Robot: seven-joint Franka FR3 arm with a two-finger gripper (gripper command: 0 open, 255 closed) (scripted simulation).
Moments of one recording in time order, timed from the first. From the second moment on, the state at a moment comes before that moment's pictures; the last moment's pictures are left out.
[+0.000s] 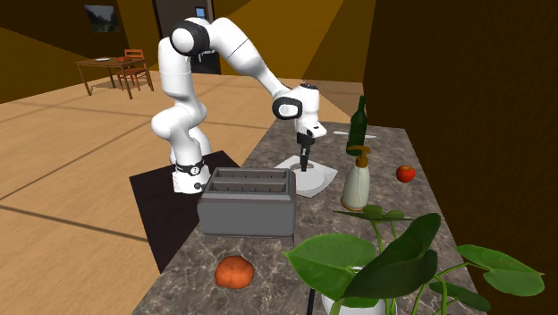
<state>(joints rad) 0.54 0.11 0.34 -2.33 -0.09 2.44 0.19</state>
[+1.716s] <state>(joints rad) 0.64 0.27 0.35 -2.37 -0.22 2.61 0.42</state>
